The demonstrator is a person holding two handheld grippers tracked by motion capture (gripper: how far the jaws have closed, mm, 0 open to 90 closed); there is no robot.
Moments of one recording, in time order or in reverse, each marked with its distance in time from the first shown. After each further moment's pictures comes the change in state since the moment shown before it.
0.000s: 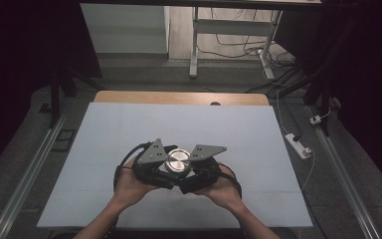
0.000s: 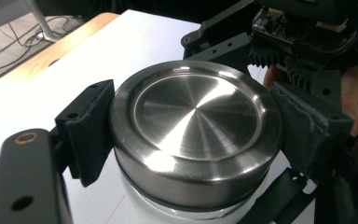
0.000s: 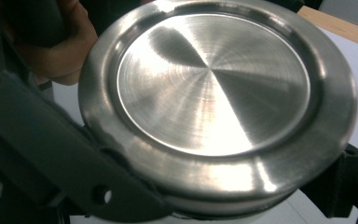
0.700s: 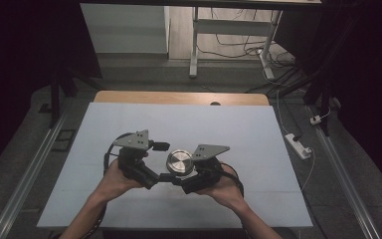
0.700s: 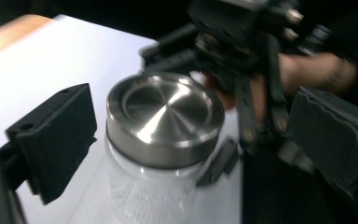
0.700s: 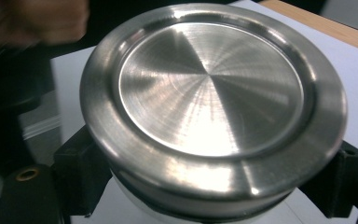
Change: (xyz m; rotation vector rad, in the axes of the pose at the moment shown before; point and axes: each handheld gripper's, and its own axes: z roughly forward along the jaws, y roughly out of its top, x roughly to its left) left arm 0.035 0.002 -0.035 -0.037 -0.344 -0.024; right arm -0.003 -0.001 -0.005 -0.014 0.037 -0.016
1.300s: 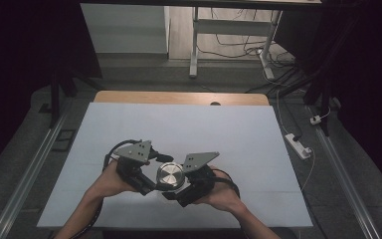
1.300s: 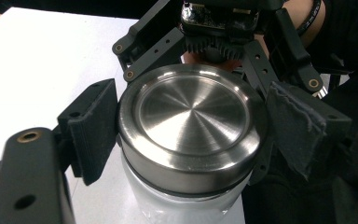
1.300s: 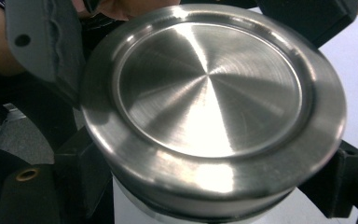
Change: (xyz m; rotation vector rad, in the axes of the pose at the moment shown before) left arm 0.002 -0.014 0.009 0.088 -0.093 0.140; right arm 0.020 0.000 0.011 0.048 0.155 -0.102
